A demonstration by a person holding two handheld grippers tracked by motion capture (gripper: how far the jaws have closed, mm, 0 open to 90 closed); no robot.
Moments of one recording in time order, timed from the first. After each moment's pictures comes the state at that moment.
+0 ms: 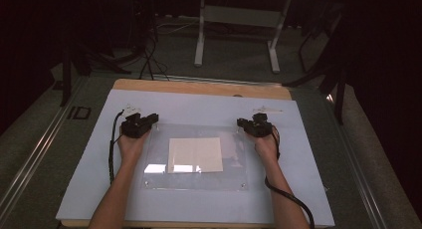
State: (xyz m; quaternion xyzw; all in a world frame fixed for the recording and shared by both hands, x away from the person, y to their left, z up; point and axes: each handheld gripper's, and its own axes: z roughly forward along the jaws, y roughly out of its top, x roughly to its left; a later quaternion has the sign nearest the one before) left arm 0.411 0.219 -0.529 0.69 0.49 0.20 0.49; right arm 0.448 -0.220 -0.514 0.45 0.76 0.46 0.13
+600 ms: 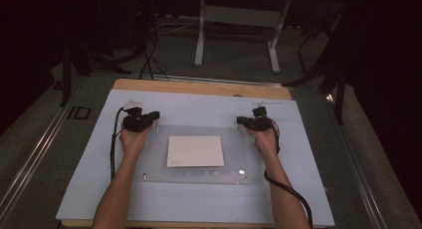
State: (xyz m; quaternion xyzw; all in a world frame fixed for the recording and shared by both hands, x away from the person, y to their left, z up) left arm 0.431 0.219 -0.528 0.69 0.52 0.16 0.48; right arm 0.469 -0.219 -0.509 0.48 0.76 0.43 0.08
